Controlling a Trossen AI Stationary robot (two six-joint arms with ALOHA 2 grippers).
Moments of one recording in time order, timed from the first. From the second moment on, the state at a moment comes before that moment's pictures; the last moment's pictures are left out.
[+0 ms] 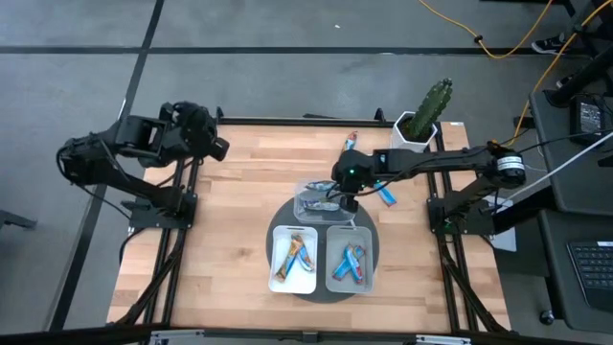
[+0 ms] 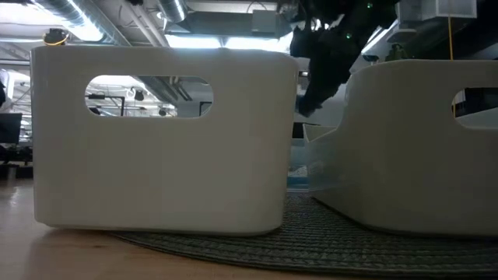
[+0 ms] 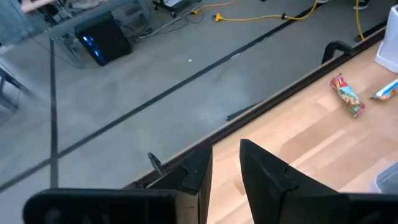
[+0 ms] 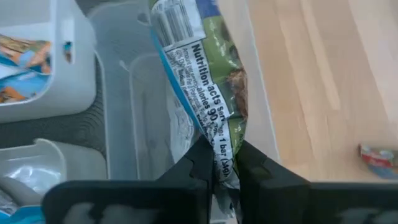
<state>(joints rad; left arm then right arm) 0.00 1.08 1.54 -1.44 -0.94 -0.69 -0.12 1.52 1.09 -0.54 0.00 0.05</state>
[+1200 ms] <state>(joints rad) 0.00 0.91 1.31 -1.30 -0.81 -0.62 -0.13 1.74 1.16 -0.55 -0.02 0.19</state>
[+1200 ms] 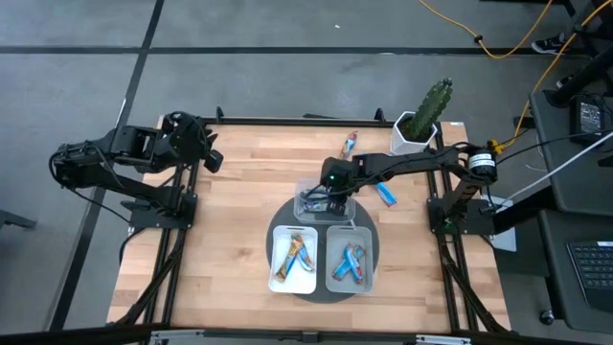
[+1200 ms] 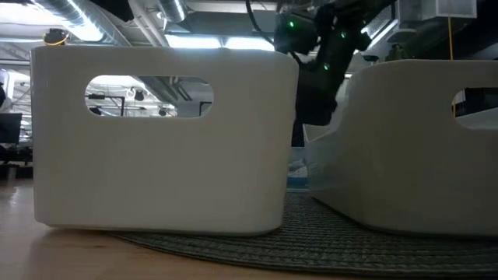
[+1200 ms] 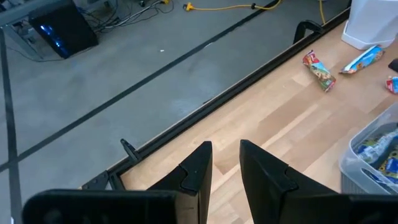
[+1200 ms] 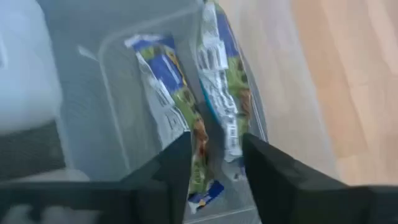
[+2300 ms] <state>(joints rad) 0.00 0.91 1.31 -1.30 -0.75 -0.53 -0.08 1.39 1.00 -1.11 0.17 0.62</state>
